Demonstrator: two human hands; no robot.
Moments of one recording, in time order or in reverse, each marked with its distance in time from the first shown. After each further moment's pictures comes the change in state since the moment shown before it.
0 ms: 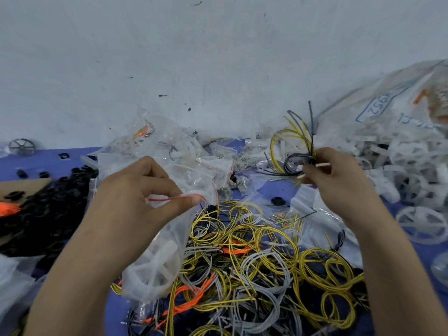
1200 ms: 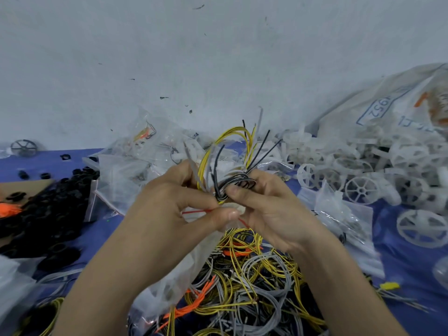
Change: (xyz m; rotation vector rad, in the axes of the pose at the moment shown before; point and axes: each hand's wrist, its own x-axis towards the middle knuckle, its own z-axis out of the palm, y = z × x) left_hand -0.003 0.023 0.012 -0.155 -0.171 0.111; right_hand -0.037 -0.042 0.062 1.076 -0.725 0.050
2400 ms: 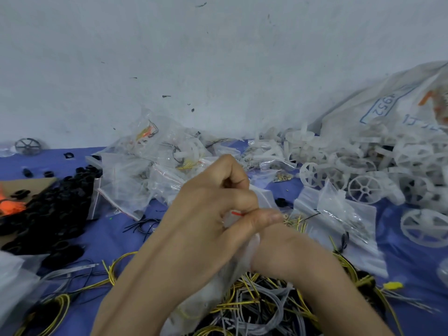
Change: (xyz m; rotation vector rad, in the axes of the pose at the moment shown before) left_hand 0.005 0.028 0.019 0.016 0.030 0.196; right_hand -0.018 -0.004 0.021 -1.369 -0.243 0.234
